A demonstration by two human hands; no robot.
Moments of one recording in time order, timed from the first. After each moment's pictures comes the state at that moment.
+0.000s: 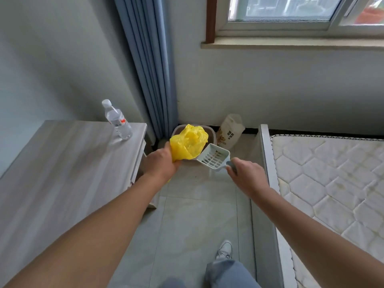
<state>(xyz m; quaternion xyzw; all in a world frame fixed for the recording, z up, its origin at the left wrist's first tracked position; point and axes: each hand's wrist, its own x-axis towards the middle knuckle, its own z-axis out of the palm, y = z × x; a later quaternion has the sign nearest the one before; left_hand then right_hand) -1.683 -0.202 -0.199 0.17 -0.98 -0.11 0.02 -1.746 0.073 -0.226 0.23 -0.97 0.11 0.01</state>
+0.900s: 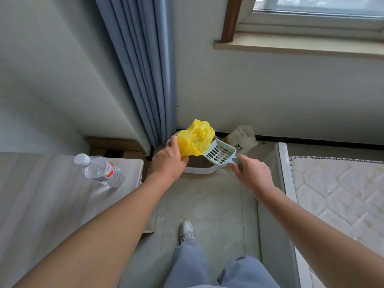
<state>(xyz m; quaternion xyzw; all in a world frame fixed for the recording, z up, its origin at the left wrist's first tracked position) -1.947 -0.330 -0.252 0.17 -0.97 -0.14 -0.05 -1.998 -0.073 -0.269 0.16 -0.98 0.10 -0.05</state>
